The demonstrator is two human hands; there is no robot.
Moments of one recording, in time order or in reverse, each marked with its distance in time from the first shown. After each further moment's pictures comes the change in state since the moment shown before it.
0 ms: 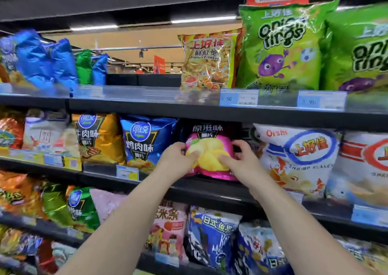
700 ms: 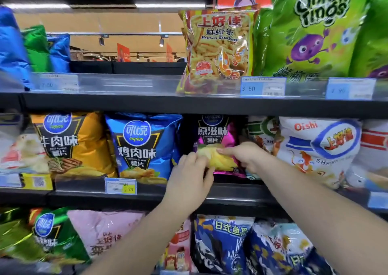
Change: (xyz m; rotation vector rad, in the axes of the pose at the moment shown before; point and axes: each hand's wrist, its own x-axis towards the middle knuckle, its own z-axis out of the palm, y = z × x) left_hand 0.018 -0.063 0.034 0.372 0.021 0.605; right_hand 0.076 0.011 0.028 -0.079 0.098 0.448
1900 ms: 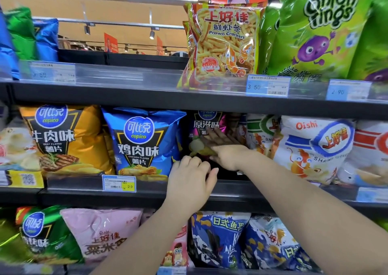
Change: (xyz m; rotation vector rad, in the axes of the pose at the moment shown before) left_hand -0.003 -0.010 0.022 0.184 0.162 0.104; right_hand 0.026 0.004 0.019 -1.354 -0.152 -0.571
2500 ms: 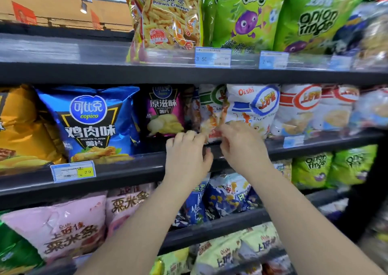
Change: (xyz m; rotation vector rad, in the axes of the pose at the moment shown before) left_hand -0.004 0.072 -0.030 -0.316 -0.103 0.071; right_hand -0.177 -0.030 -0.006 -0.018 0.690 0.340
